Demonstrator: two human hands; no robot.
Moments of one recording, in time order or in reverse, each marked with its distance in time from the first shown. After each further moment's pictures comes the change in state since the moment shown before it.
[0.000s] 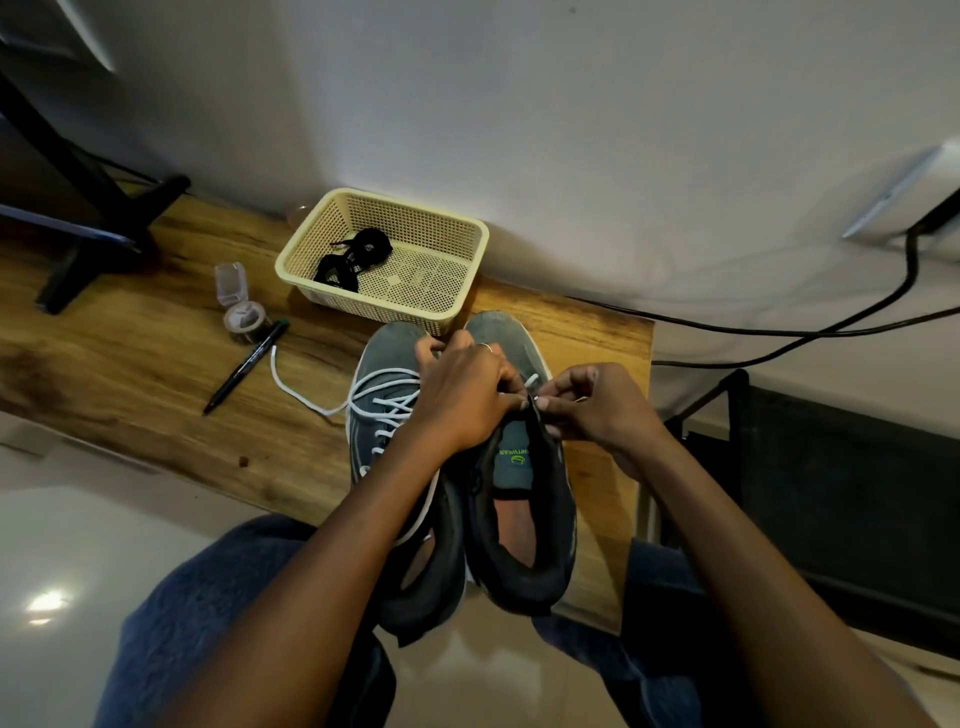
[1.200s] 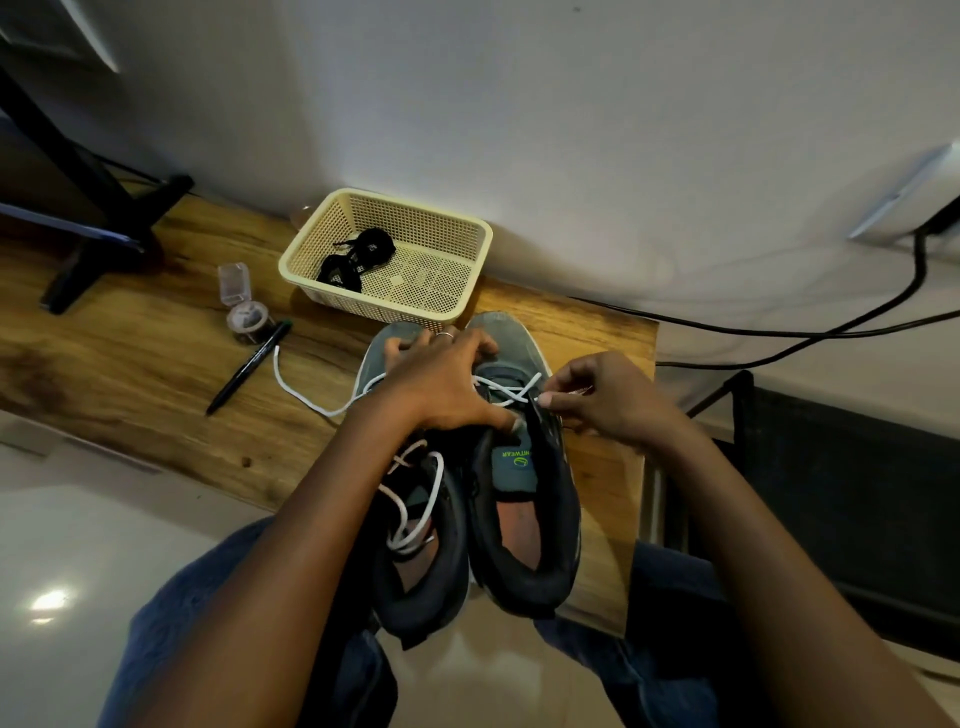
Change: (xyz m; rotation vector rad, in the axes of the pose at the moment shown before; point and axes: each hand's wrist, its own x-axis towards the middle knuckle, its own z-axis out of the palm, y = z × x) left_hand 0.001 -0.024 -0.028 -0.026 -0.236 -0.093; right_hand 0.001 -0.013 -0.012 -0.401 -0.076 -0.159
